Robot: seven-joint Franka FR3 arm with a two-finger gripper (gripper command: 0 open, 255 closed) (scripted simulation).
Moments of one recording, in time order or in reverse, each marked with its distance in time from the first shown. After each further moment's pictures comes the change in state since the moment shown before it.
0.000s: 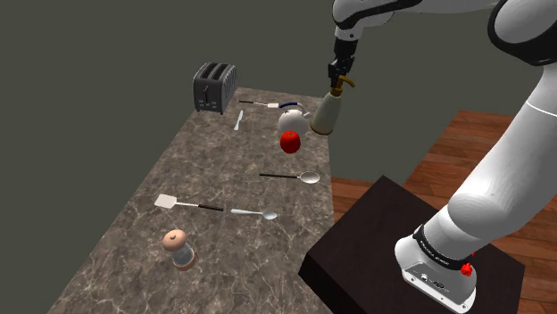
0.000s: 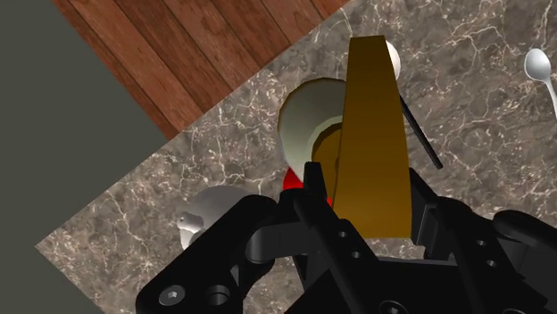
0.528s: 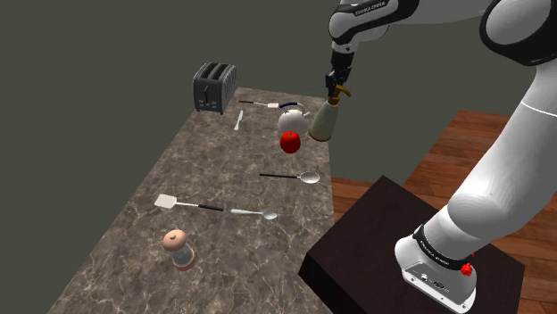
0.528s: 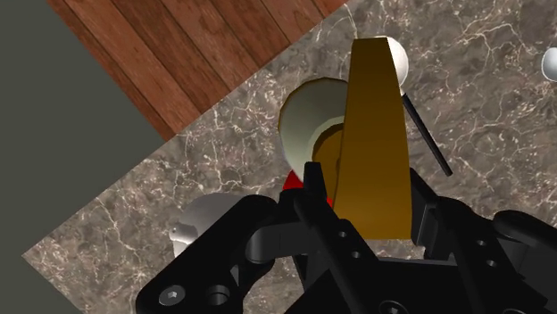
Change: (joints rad) arm -0.002 0.031 0.000 -0.063 0.002 0.094 0.000
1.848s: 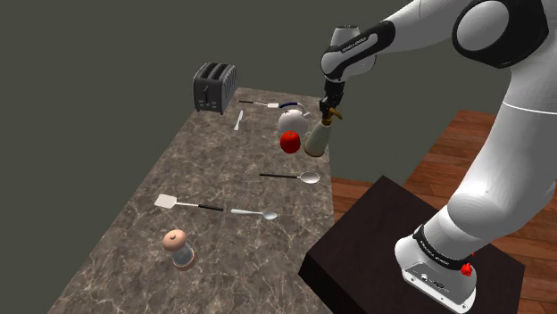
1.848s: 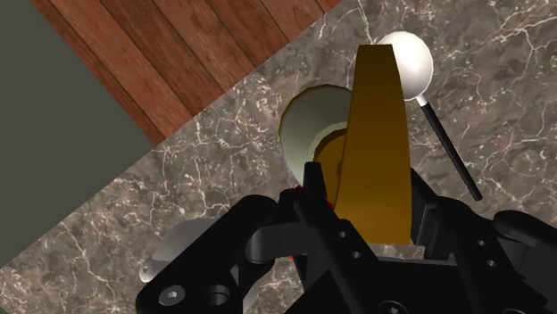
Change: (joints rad) arm -0.003 0.120 0.003 -0.119 0.007 0.239 0.004
